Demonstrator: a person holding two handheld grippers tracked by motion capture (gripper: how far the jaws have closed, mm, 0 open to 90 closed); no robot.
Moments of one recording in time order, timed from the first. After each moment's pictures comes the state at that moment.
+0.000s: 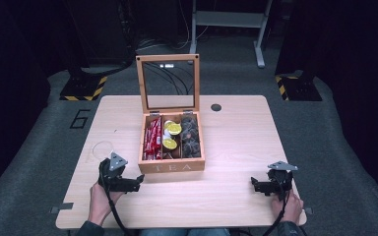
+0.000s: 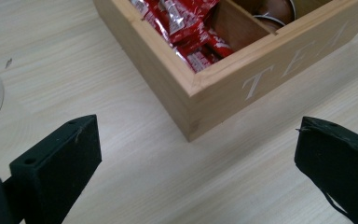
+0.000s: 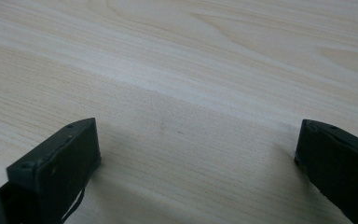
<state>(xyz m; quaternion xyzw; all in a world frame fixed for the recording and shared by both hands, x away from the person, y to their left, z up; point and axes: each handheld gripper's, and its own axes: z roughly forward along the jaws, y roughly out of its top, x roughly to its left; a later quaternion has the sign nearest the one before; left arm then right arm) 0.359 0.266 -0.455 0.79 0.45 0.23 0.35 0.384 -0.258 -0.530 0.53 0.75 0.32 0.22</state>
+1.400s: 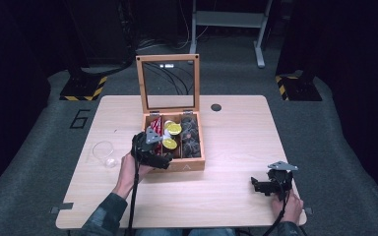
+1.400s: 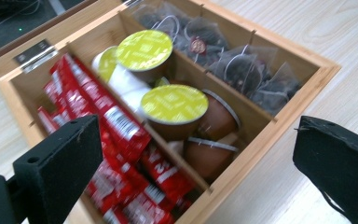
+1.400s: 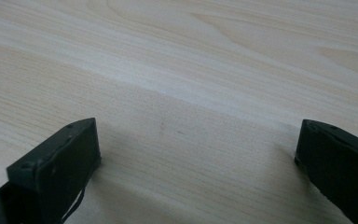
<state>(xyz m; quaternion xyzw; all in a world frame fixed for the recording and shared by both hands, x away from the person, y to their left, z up) 0.423 0.182 -0.416 0.83 0.36 0.22 0.35 0.384 -0.259 -0.530 0.53 0.75 0.32 0.22</state>
